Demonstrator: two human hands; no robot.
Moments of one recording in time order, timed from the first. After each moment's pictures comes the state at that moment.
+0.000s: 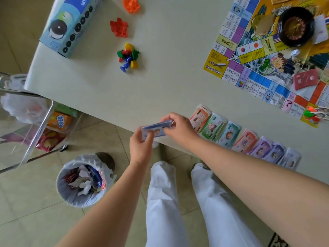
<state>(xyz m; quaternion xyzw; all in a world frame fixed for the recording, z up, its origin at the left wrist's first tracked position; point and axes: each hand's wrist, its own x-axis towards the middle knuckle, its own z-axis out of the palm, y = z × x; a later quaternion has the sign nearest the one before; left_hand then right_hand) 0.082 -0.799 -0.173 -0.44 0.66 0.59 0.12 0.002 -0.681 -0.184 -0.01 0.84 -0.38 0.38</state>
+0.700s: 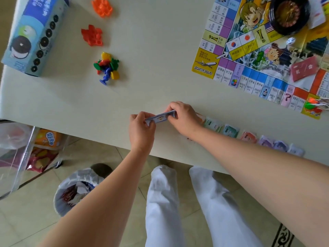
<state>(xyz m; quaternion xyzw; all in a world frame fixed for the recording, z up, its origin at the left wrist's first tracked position) -0.001 -0.793 -0.210 -0.31 0.83 0.44 0.15 -0.059 -0.657 -0.218 -0.07 0.90 -0.32 0.28</state>
